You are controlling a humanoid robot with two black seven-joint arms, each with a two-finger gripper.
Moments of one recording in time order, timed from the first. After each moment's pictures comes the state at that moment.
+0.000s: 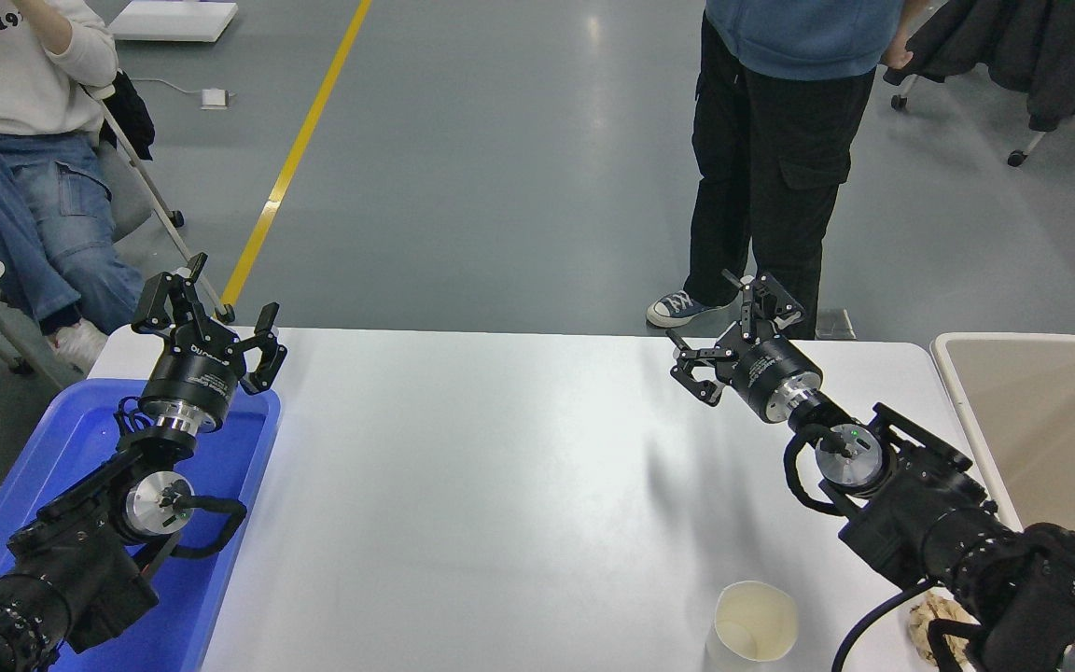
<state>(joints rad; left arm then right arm) -0.59 0.30 -0.86 -0.45 0.19 -0.49 -0.64 0.84 0.00 0.57 0.22 0.23 0.48 0.16</state>
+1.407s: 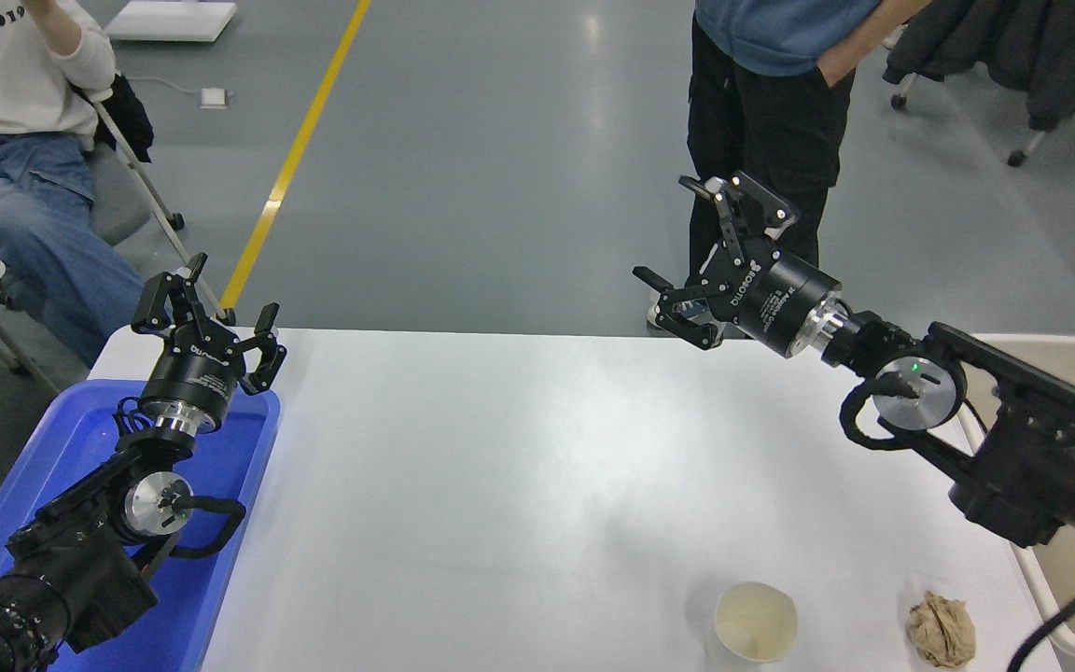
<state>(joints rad) -0.59 0.30 -0.86 -0.45 0.19 -0.49 -0.64 0.90 -0.55 0.40 1.17 0.02 0.30 0.16</state>
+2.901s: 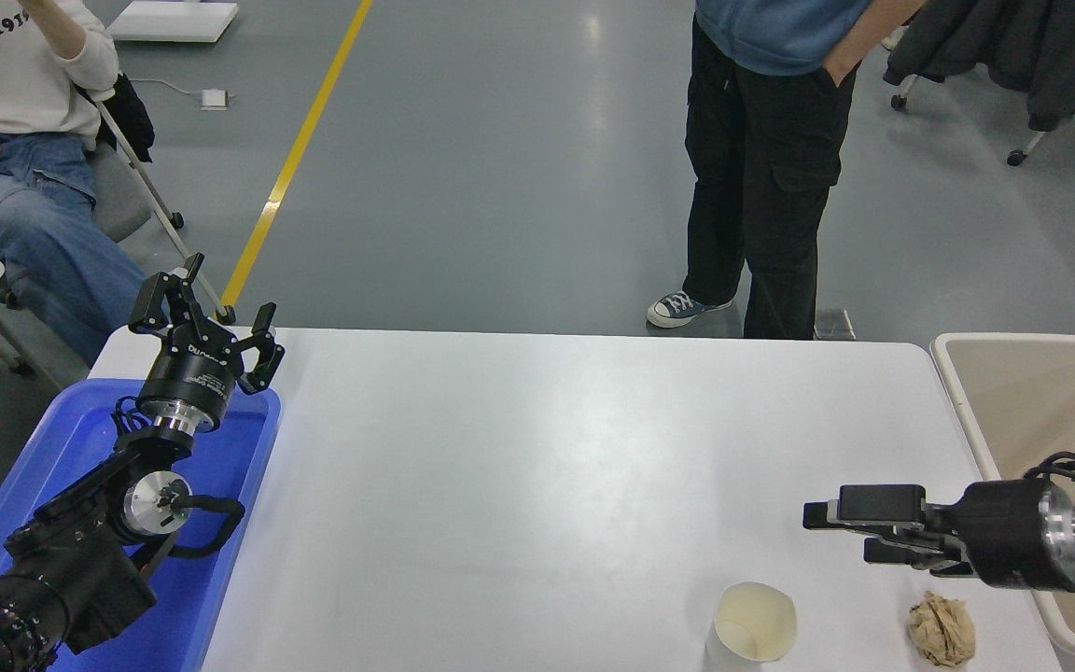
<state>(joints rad) -0.59 0.30 -0.87 -0.46 0.19 -0.49 -0.64 1.09 -1.16 -0.25 1.73 -0.86 0.22 0.16</state>
